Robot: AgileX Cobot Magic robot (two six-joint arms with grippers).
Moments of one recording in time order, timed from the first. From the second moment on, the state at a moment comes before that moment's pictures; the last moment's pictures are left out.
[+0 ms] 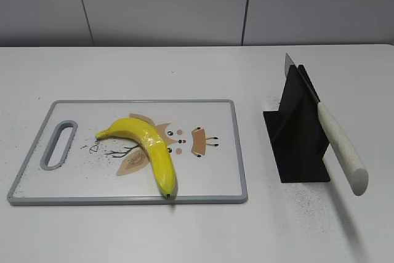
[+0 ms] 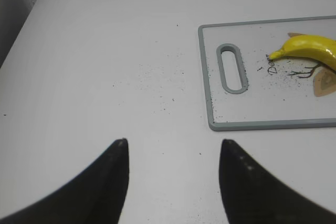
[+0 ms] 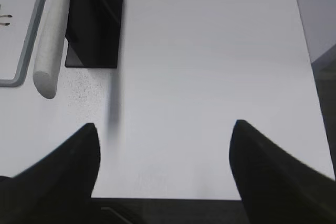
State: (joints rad) left arm -0.06 0.02 -0.48 -0.01 1.09 0.13; right arm 0.08 0.38 -0.68 -0.05 1.12 0.06
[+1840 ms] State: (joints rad) left arm -0.06 0.02 -0.48 -0.01 1.09 0.13; right arm 0.43 1.55 -0.99 -0.02 0.97 0.31
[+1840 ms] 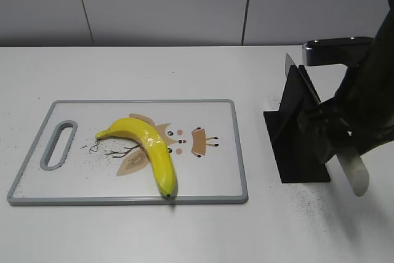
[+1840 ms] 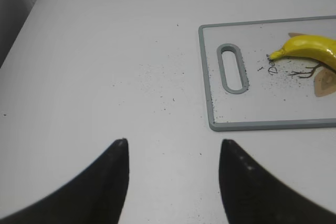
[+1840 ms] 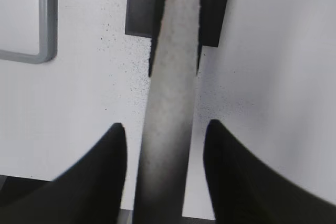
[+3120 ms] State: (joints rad) left arm -0.06 0.02 -0.48 -0.01 1.09 0.13; right arm 0.43 1.25 -1.11 -0.06 1.06 0.46
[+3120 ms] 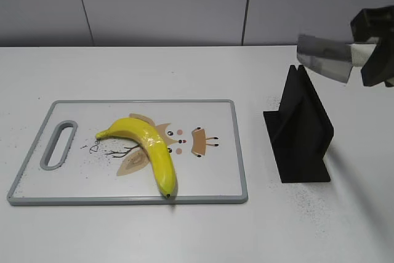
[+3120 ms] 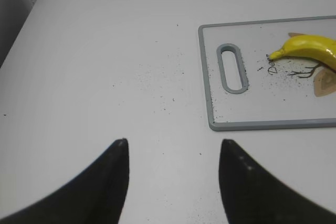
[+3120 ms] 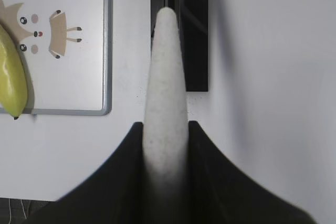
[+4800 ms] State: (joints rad) left arm -0.11 1.22 -0.94 -0.77 0.97 1.49; right arm 0.43 1.75 -1.40 0.46 1.08 -1.25
